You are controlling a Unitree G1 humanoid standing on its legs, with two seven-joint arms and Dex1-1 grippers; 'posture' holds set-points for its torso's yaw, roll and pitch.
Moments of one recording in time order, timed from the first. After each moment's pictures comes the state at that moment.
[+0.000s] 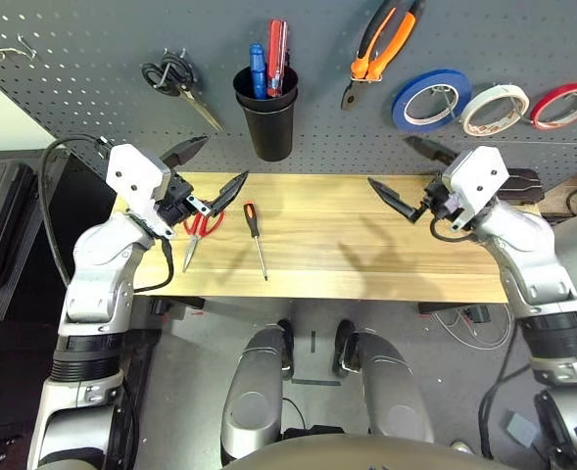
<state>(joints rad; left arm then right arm) -0.23 0.48 0.12 -0.10 -0.26 0.08 -0.61 -0.24 -0.56 0.03 0.00 0.20 -0.09 0.80</state>
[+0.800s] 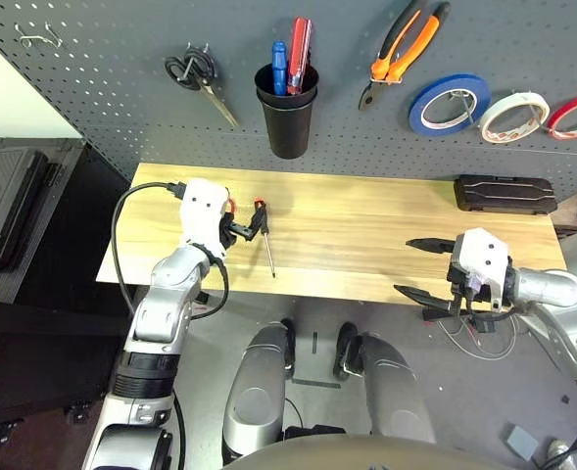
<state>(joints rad) -0.24 0.26 -0.01 -0.09 -0.07 0.42 -0.25 -0.05 -0.69 0.07 0.01 0.16 -0.04 1.00</state>
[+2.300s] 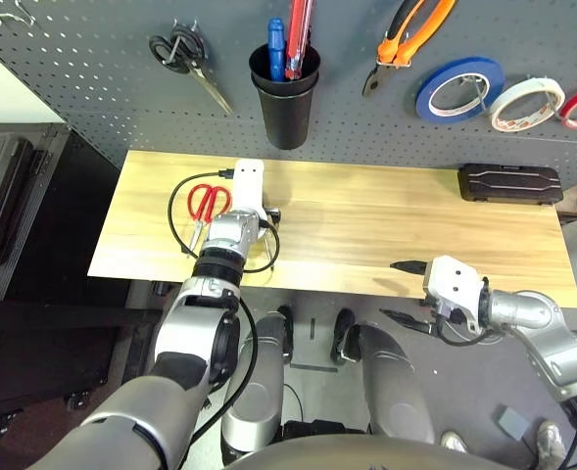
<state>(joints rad) -0.85 0.07 0.12 0.84 -0.04 0.67 0.08 0.01 -0.65 0.15 -0.04 0.08 -0.03 0.92</state>
